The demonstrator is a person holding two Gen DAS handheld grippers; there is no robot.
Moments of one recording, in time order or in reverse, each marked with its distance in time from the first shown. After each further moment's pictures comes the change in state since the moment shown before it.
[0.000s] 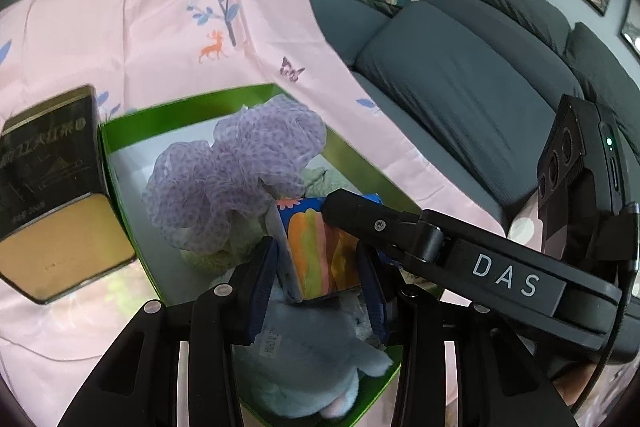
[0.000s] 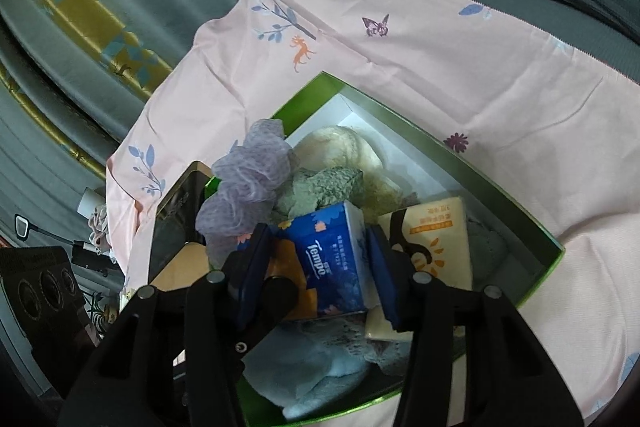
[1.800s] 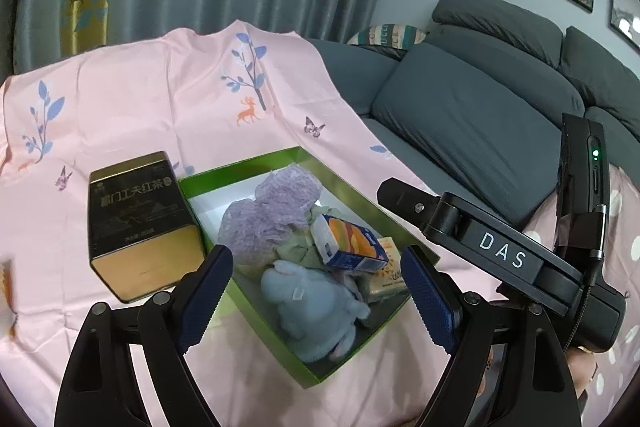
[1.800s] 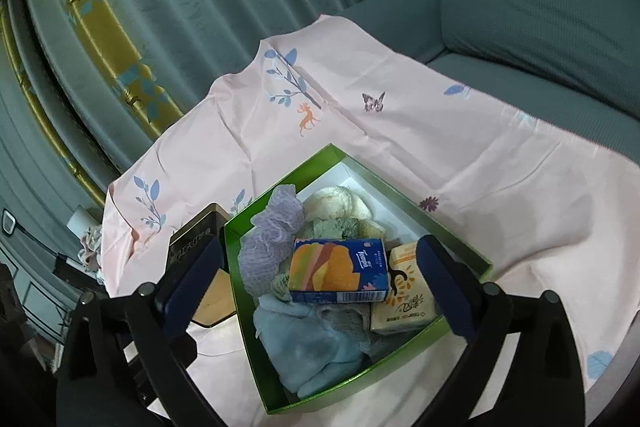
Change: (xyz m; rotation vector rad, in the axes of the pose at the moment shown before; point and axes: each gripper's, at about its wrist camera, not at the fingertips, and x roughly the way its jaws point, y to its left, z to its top) left arm -0.095 -0.029 -0.009 0.065 -0.179 0.143; right arm -0.075 0.031 -0.016 -0.090 -0.244 -0.070
